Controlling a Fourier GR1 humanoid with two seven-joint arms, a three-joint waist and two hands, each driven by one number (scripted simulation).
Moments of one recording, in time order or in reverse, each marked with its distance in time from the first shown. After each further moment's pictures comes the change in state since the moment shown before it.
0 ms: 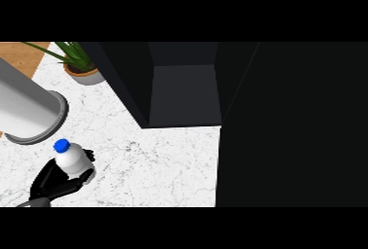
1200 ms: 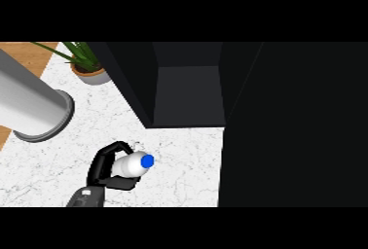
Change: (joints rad) left arm -0.062 -0.241 -0.129 -0.034 -0.146 0.471 -0.307; right arm 0.055 -0.071 0.013 0.000 0.008 -0.064 -0.073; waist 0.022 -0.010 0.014
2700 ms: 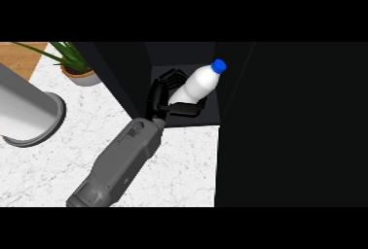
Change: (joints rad) left arm -0.517 -0.065 -0.503 -0.091 0.586 0.538 0.582; right arm 0.066 -0.074 -0.105 0.006 -0.029 0.025 -0.118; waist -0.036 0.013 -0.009
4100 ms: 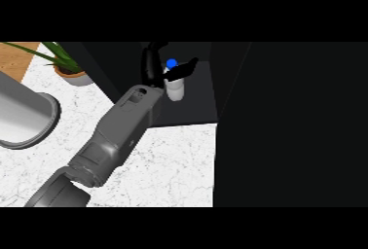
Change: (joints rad) left arm -0.350 0.014 0.099 0.412 -0.007 0.290 -0.157; right arm 0.002 -0.007 -0.078 0.020 -0.036 0.097 -0.056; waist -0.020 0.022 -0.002
